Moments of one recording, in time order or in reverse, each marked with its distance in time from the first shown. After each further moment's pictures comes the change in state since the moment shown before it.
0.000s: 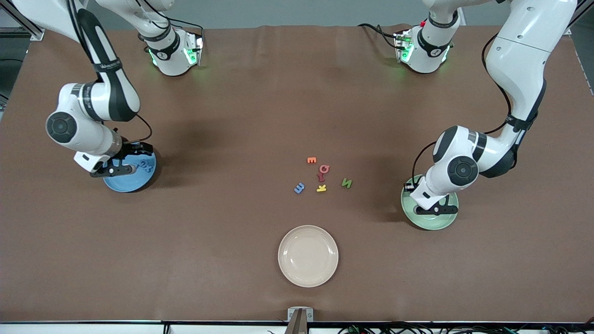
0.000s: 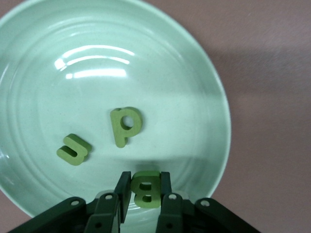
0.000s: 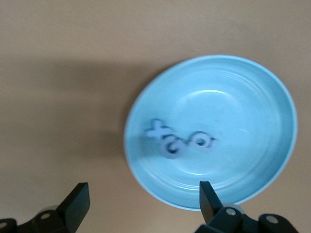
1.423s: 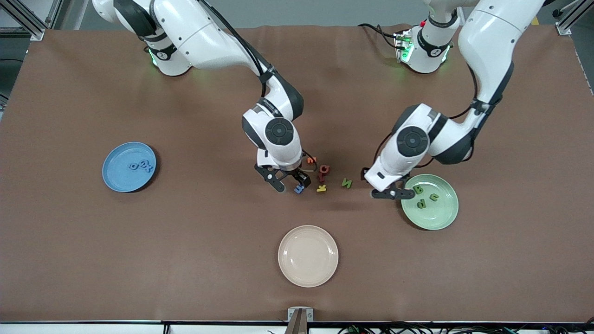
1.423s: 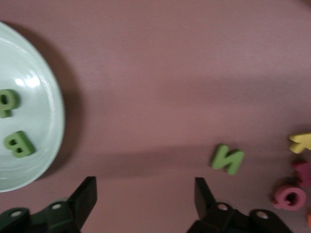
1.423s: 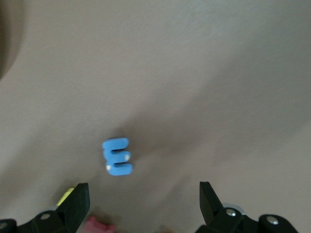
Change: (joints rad) left arm -0.153 -0.055 -0.133 0.037 0.004 -0.029 -0.195; right arm 0.753 0.683 0.006 0.930 0.123 -0.006 1.583
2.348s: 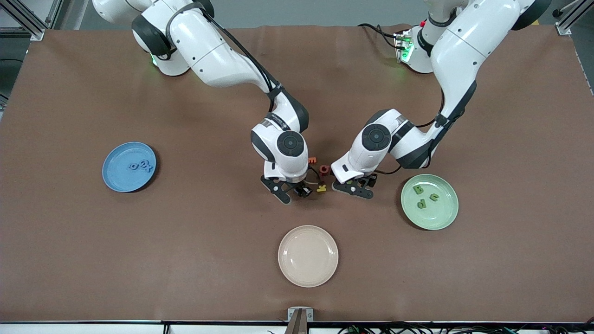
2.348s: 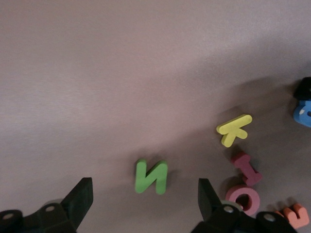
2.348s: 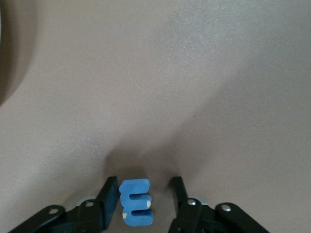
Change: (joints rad) left arm -0.087 0.146 0.000 0.031 0.091 0.187 0.102; right arm 0.007 0.132 -0.021 0.150 -0.091 -0.031 0.014
